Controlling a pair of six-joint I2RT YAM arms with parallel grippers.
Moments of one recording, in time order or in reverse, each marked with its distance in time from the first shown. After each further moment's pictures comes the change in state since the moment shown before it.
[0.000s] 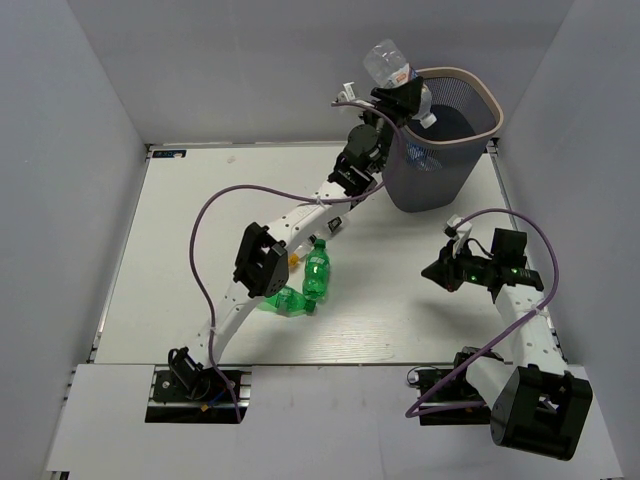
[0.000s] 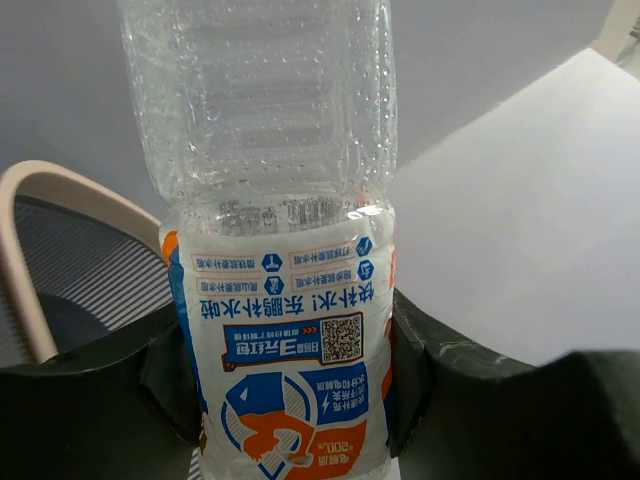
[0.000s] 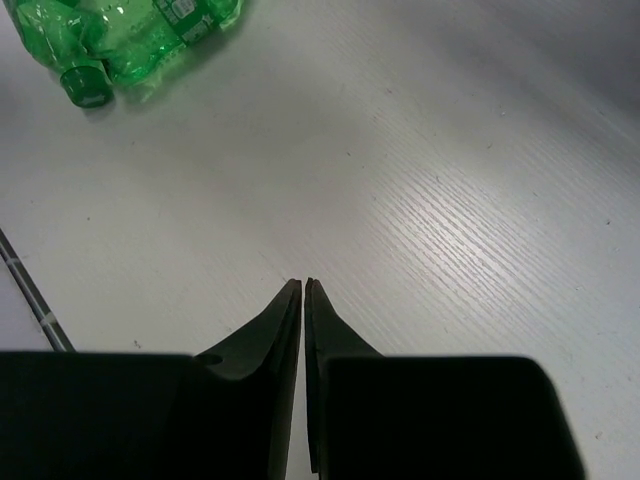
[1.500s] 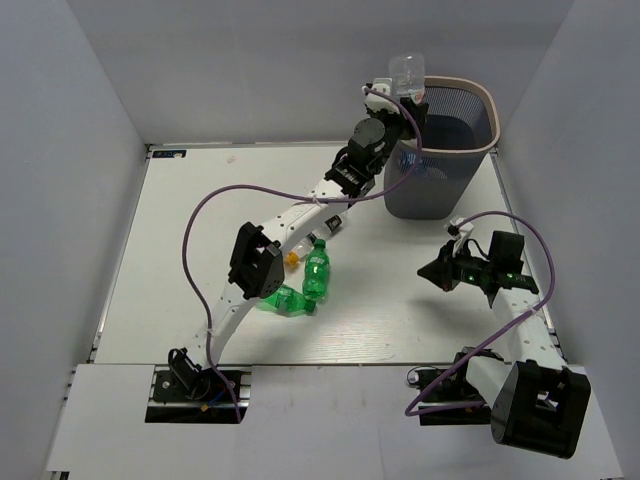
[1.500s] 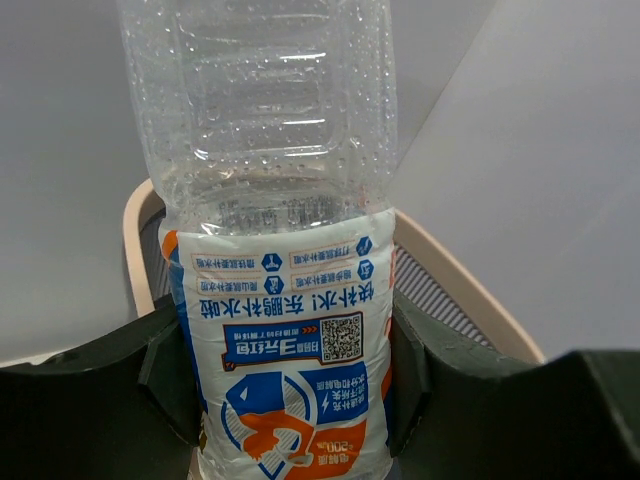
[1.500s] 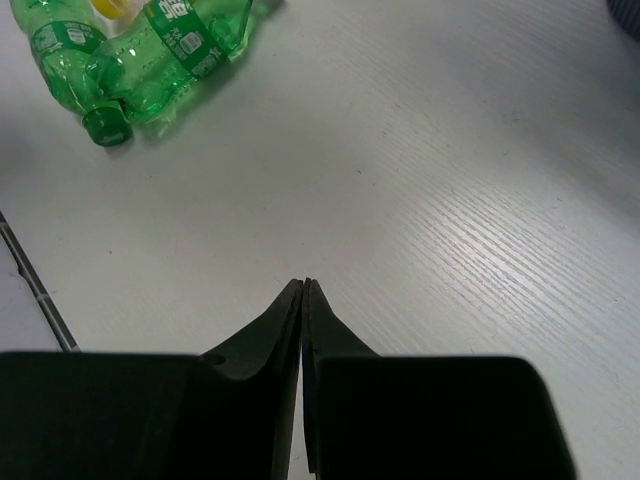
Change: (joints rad) left arm -0.002 -0.060 -0.051 -0.229 0.146 0.599; right arm 0.000 0.010 -0.071 0.166 -0.041 0.169
